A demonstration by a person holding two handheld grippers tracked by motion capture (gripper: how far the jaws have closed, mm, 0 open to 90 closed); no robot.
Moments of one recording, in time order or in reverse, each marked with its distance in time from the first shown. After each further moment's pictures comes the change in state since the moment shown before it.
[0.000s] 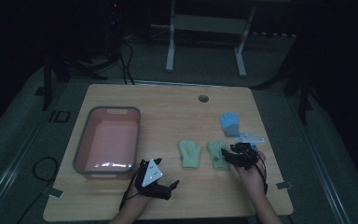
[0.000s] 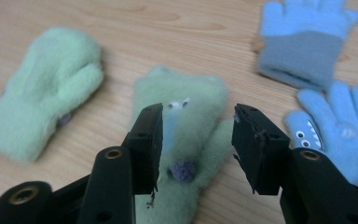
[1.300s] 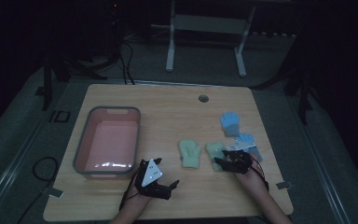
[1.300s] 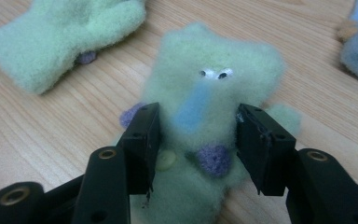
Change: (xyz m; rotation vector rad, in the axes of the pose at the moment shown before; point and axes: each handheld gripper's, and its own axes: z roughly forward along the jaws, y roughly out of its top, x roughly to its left) left arm 0.000 0.000 0.000 -0.003 -0.003 -0.005; right arm -0.003 -0.023 0.029 0.035 0.137 -0.206
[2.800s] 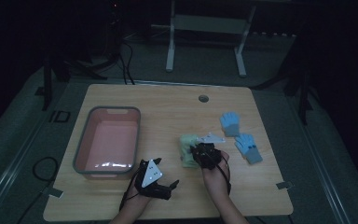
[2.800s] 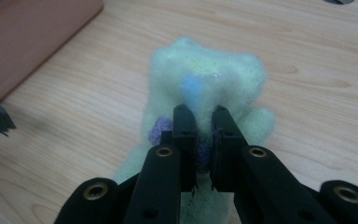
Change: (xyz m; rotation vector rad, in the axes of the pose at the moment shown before) left arm -0.001 0.000 -0.001 -0.004 0.012 0.007; right arm 0.103 0.083 0.006 -0.079 -0.137 0.184
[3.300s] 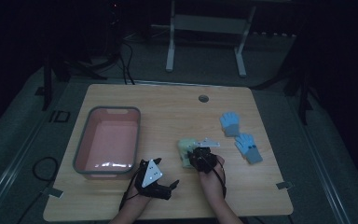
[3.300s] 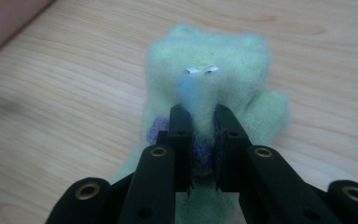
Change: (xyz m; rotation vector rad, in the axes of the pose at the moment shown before) left arm 0.000 0.000 0.000 0.001 0.003 -0.001; right arm 0.001 -0.022 0.028 0.050 0.002 0.033
